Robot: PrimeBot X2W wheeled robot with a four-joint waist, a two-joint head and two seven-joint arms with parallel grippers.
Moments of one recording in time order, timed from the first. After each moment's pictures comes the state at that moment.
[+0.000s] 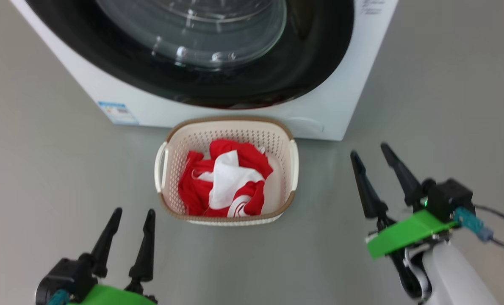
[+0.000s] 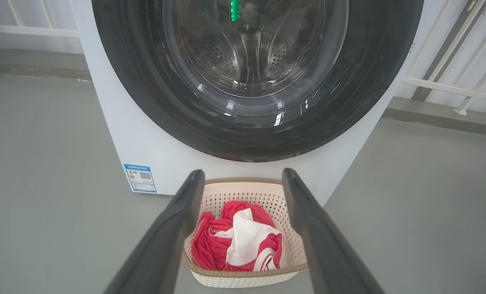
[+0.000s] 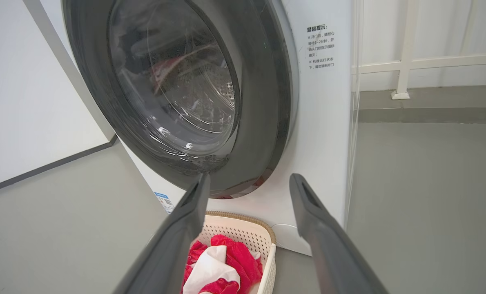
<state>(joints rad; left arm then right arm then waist) -0.11 0.09 -0.06 0.21 -0.30 -0.13 -0.25 -0.29 -0.06 0.14 0.33 0.35 0.13 -0.26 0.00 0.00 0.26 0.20</state>
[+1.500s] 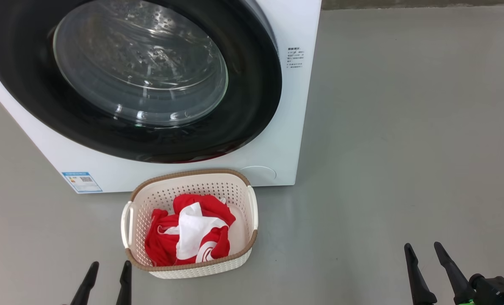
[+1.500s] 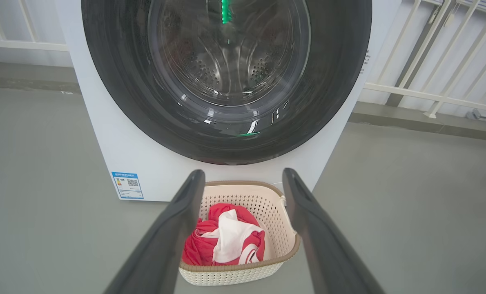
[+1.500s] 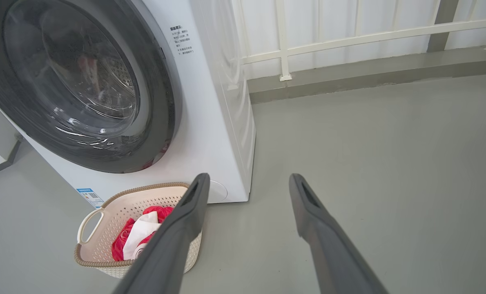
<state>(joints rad) 0.10 0.12 0.02 0.16 -0.31 -0.13 -0.25 0.14 -0.05 -0.05 0.22 0.35 0.13 -0.26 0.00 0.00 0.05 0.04</state>
